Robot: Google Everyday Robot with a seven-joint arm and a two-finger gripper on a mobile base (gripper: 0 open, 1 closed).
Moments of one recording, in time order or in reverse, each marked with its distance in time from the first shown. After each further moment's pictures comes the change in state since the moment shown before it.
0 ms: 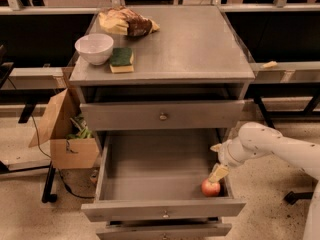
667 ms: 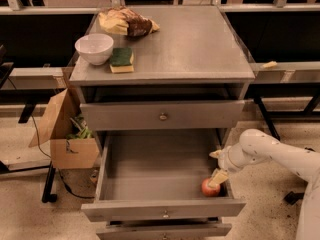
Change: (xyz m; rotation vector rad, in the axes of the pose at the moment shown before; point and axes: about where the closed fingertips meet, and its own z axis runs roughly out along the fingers) arm 0.018 0.009 0.036 -0.051 -0.045 0.021
